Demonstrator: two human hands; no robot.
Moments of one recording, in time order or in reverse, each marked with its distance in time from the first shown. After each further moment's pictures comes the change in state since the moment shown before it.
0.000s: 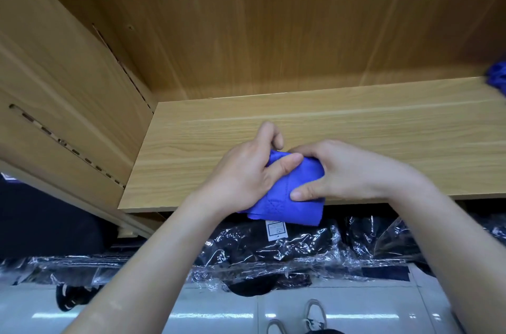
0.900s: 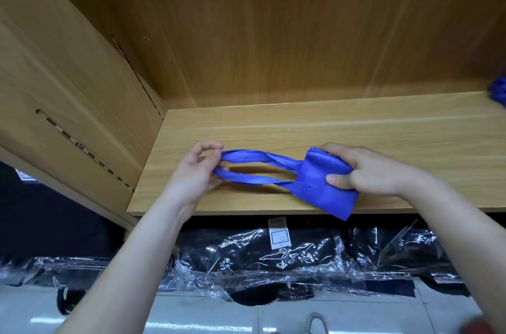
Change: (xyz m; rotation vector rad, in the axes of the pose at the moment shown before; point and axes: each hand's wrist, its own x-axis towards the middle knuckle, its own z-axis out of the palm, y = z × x) left_hand -0.021 -0.061 -0.025 -0.786 0.392 -0.627; right_hand -0.001 0.049 -0.012 0.025 0.050 0.195
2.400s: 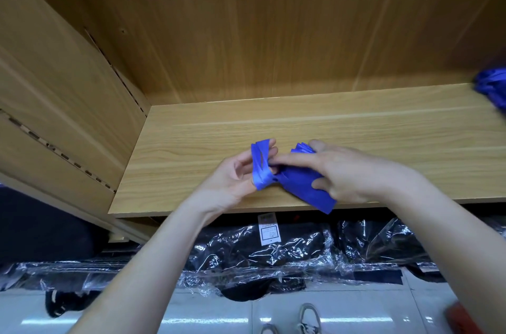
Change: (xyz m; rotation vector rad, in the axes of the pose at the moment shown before) left_hand -0.012 -0.010 0.054 0.088 -0.592 0.210; right_hand -0.004 -0.025 0.006 -0.441 -0.098 -0.162
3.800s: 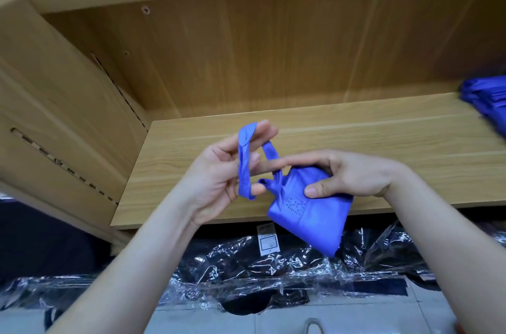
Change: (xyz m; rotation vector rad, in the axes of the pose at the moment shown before) left_hand -0.014 0.069 0.015 -0.522 -0.056 0.008; right_hand -0.008 0.022 -0.001 1.009 -0.123 -0.237
